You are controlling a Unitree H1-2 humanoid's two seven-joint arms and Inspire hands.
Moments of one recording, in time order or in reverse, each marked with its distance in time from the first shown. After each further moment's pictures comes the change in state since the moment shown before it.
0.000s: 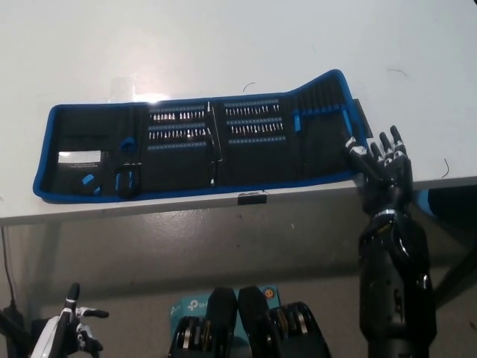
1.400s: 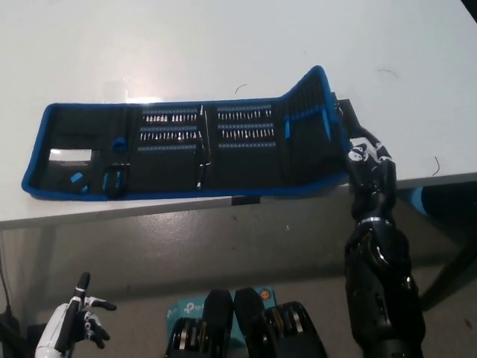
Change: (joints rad) left_arm -0.033 0.024 -0.044 0.005 0.009 0.004 -0.012; right_arm -0.003 -0.046 0.141 0.157 -0.086 -0.134 -0.018
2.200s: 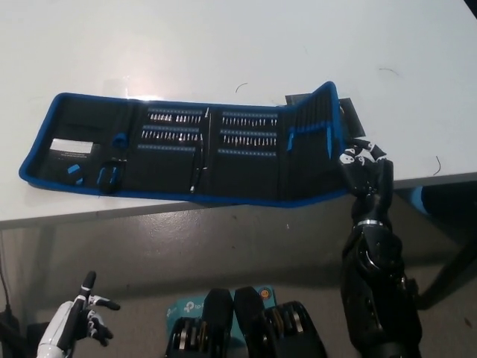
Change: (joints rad) left_arm -0.008 0.021 -0.024 0.000 0.007 0.004 -0.017; right_arm 0.007 -0.008 0.060 0.014 -0.106 -0.033 -0.051
